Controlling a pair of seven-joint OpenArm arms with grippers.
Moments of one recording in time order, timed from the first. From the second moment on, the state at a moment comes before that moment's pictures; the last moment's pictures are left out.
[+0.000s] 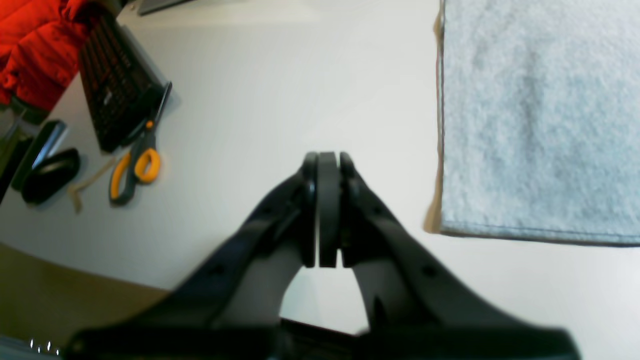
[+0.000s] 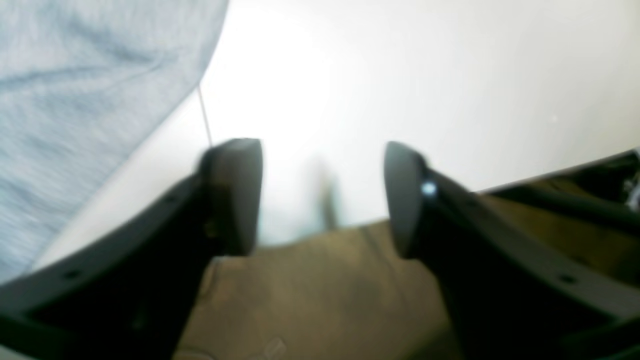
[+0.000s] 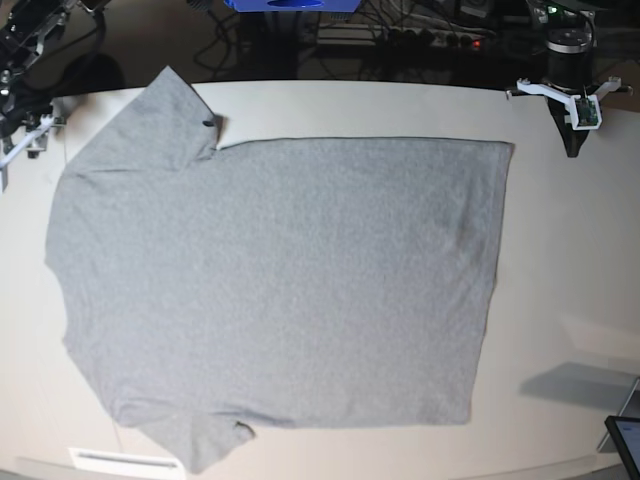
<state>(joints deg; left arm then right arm) 44.3 -9.8 -33.4 111.5 -3.9 -7.7 3.5 -13.2 0.8 50.4 114.2 3.5 41.0 -64.5</state>
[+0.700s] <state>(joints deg) 41.2 -9.1 -27.6 105.7 -4.1 -7.4 3.6 -16.4 2.6 45.1 113.7 24.1 41.0 -68.5</state>
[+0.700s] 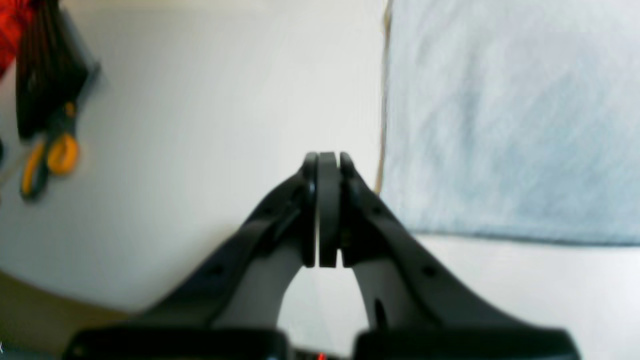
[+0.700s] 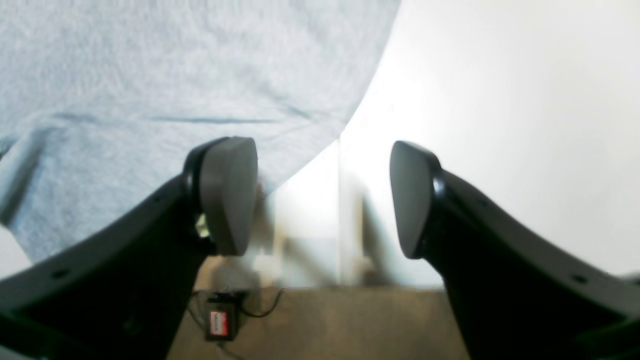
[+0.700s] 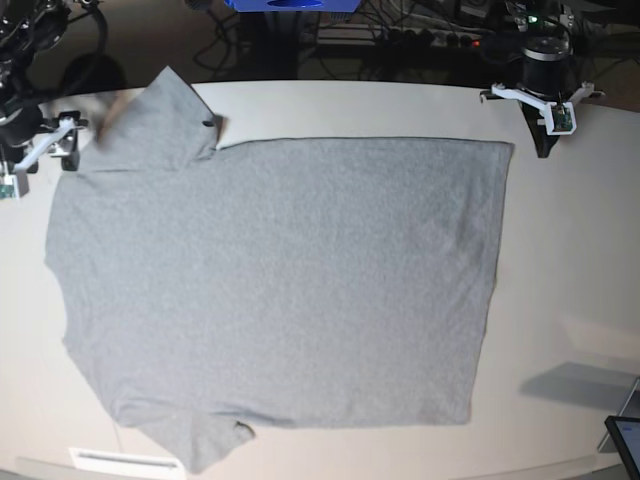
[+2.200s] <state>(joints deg) 39.9 -9.2 -28.0 102.7 -4.1 -7.6 2.9 -10.4 7.0 51.9 86.8 40.2 41.2 -66.7</state>
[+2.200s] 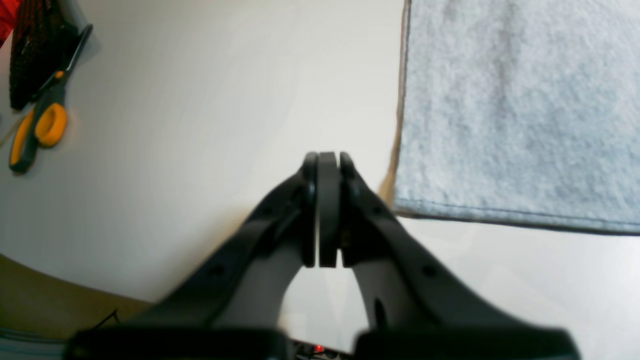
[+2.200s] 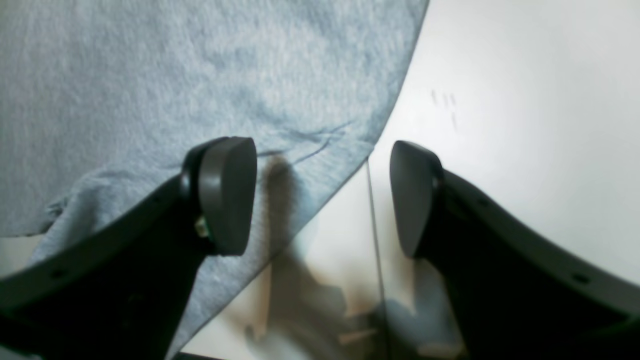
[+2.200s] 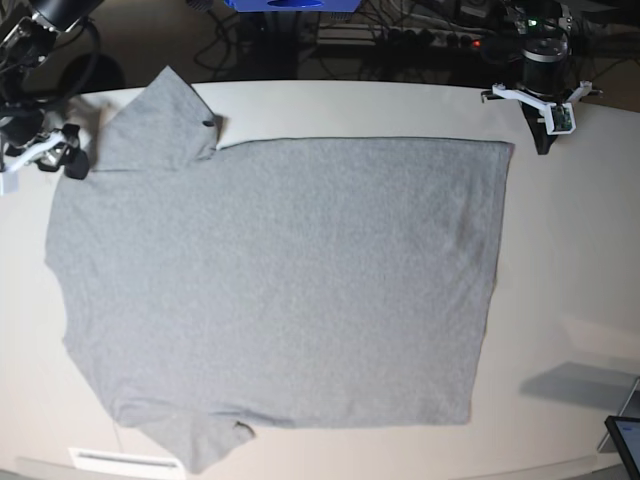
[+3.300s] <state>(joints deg) 40.0 -9.1 -28.0 104.0 -4.1 -7.6 2.9 -9.3 6.2 46.5 86.7 41.1 41.2 -67.9</state>
